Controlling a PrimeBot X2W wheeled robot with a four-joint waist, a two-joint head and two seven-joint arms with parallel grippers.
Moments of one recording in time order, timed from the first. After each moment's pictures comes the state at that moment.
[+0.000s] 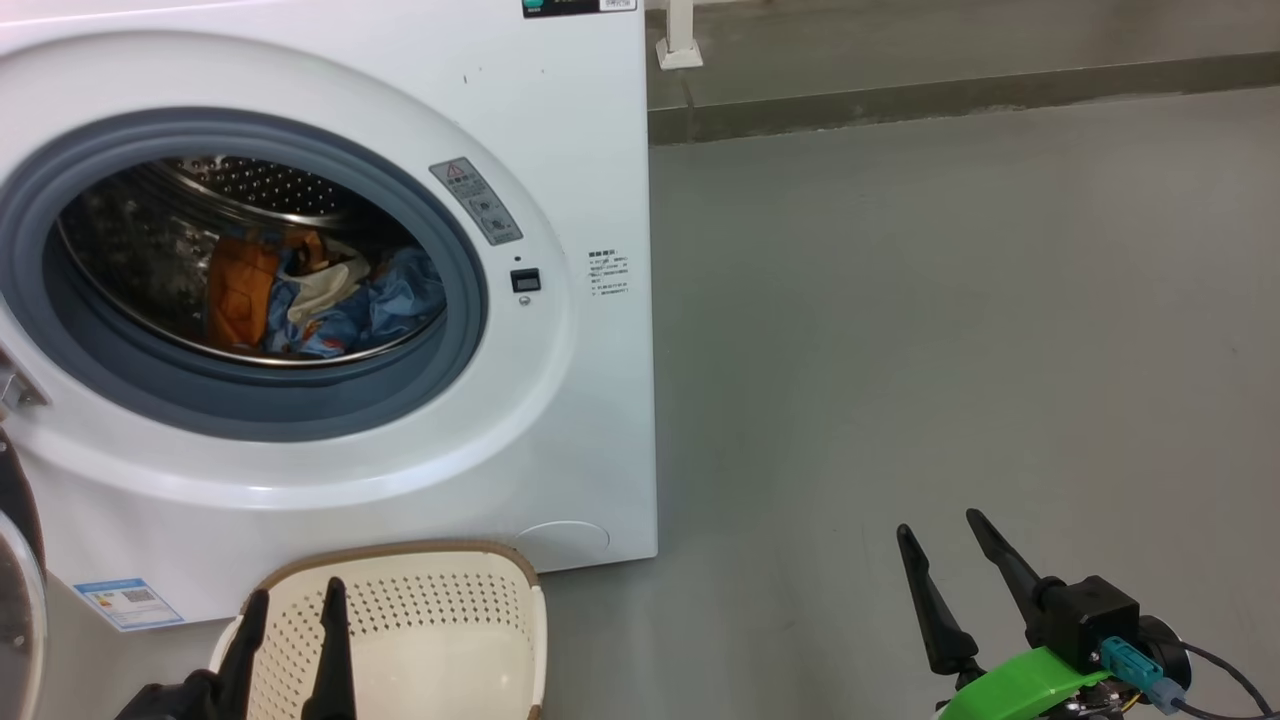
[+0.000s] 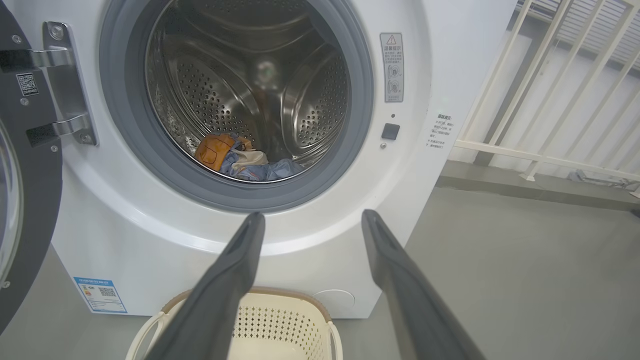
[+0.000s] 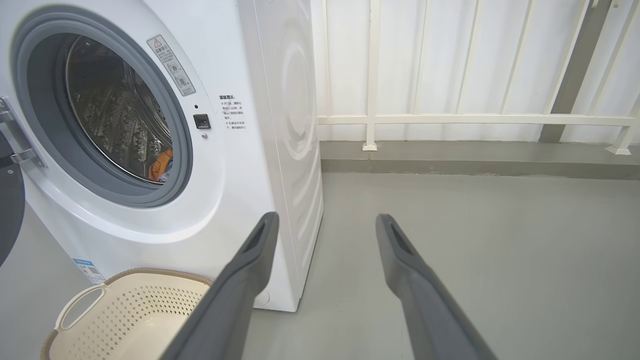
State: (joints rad) left arm 0.04 0.05 -0.01 0.19 -0.33 -0.13 -0.26; right arm -0.06 -0.05 0.03 0.27 0.11 0.13 -0.26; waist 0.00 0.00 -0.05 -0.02
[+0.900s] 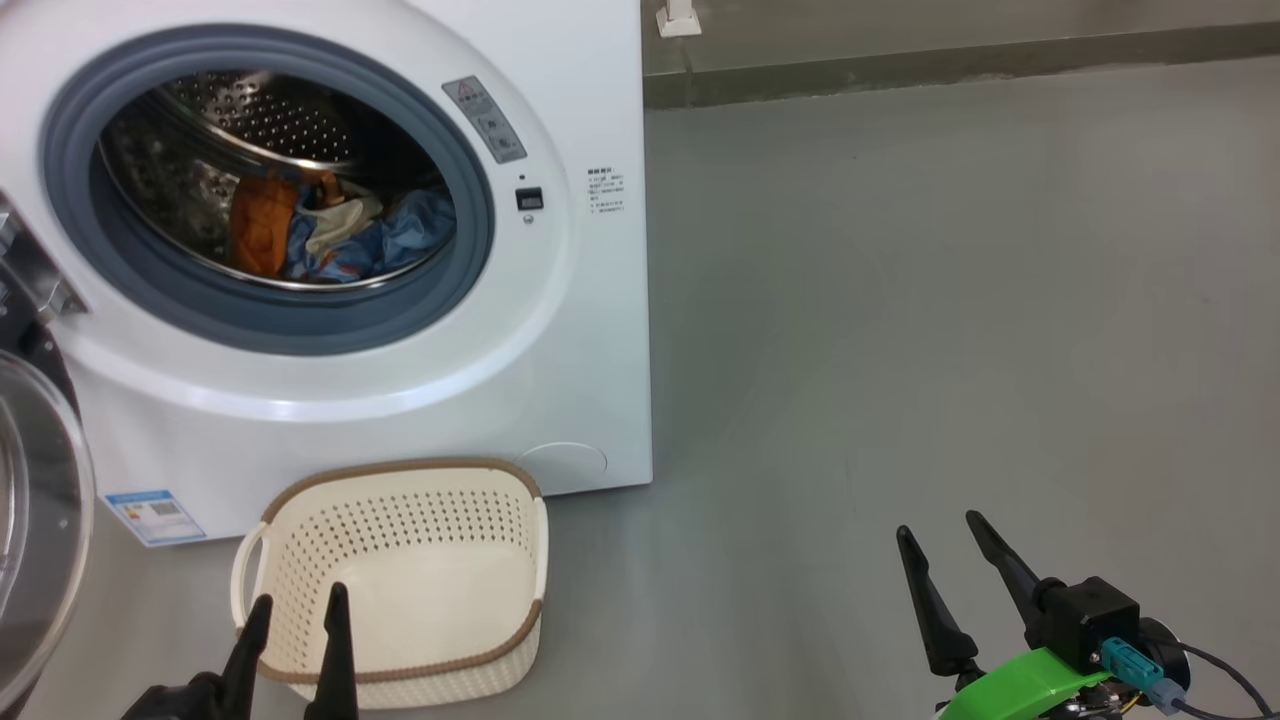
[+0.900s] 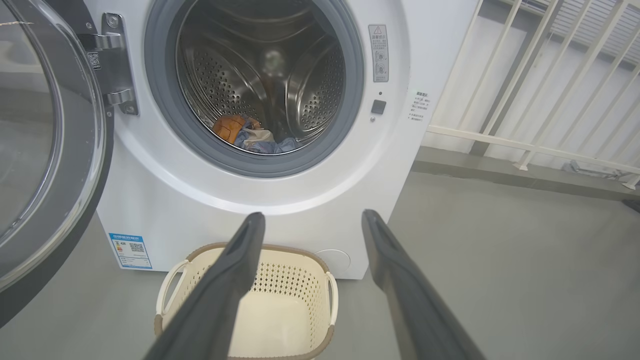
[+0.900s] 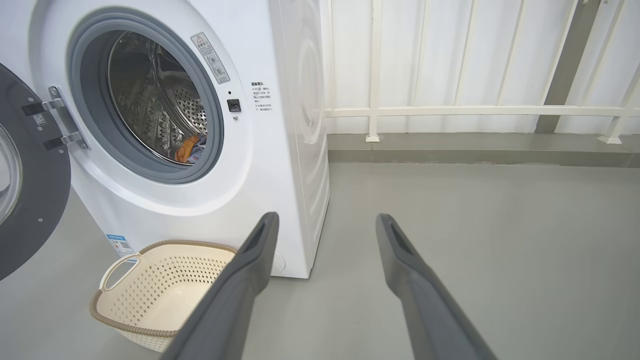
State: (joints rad) left arm 0.04 0.06 -0.02 0.21 -0.33 -0.13 -0.26; right arm -0.06 -0.05 0.03 0.27 0.12 0.13 -0.26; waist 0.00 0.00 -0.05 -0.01
